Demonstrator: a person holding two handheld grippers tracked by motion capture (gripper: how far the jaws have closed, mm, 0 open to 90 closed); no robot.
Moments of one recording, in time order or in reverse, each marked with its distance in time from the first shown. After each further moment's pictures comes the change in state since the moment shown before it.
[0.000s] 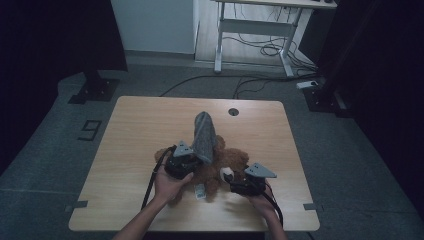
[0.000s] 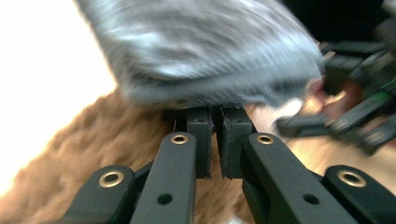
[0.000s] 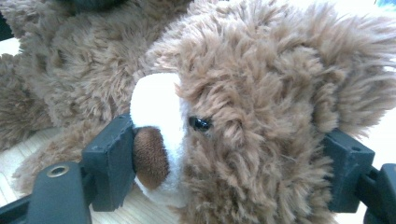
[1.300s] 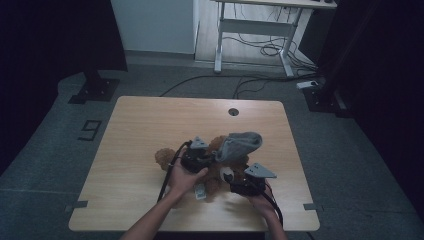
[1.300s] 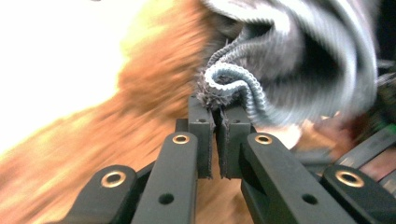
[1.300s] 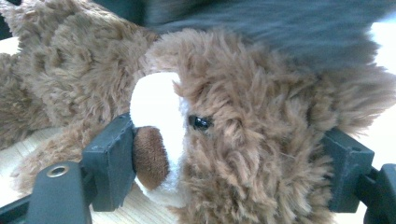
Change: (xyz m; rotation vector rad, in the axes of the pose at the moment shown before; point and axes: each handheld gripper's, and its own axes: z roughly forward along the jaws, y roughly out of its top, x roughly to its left) left arm 0.008 0.003 0.035 0.084 -0.019 -0.064; right arm 0.000 -0.001 0.001 -0.007 -0.002 -0.011
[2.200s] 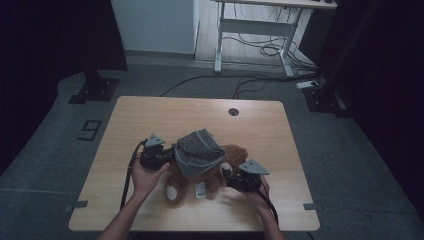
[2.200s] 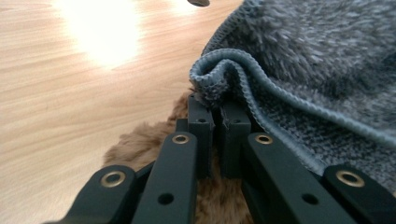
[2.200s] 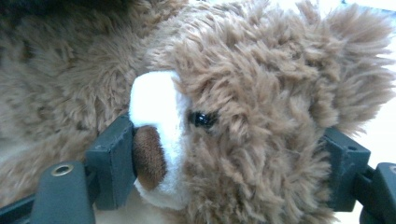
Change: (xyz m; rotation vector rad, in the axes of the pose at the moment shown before) left arm 0.064 -0.028 -0.057 -0.069 0.168 -0.107; right arm 0.005 0.009 0.019 0.034 -0.139 -0.034
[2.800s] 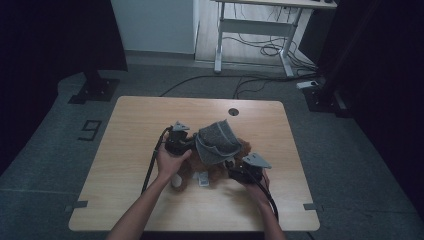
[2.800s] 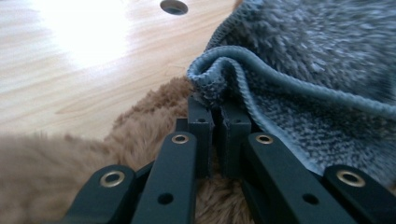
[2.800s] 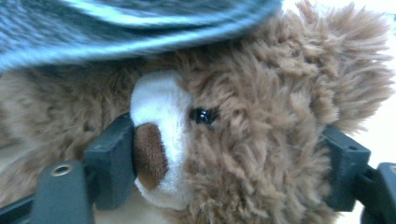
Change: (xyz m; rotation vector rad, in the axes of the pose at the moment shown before) left arm -0.017 0.037 0.063 0.043 -0.063 0.015; right arm -0.022 0.001 0.012 -0.038 -0.012 0.071
